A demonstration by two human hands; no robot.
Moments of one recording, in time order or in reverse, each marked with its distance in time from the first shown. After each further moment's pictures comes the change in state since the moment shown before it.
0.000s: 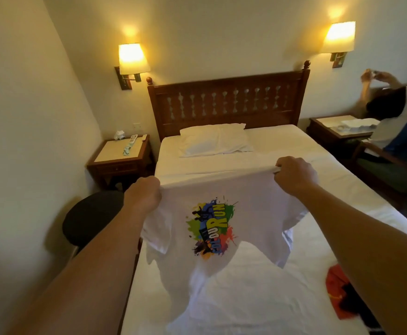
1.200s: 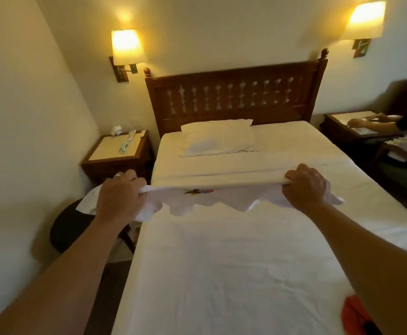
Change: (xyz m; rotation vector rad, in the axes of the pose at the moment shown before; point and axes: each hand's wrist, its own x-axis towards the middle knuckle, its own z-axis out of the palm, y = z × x) left_hand 0.096 -0.008 0.022 0.084 0.379 0.271; right_hand 0.113 0.041 0.073 -0.046 0.093 -0.034
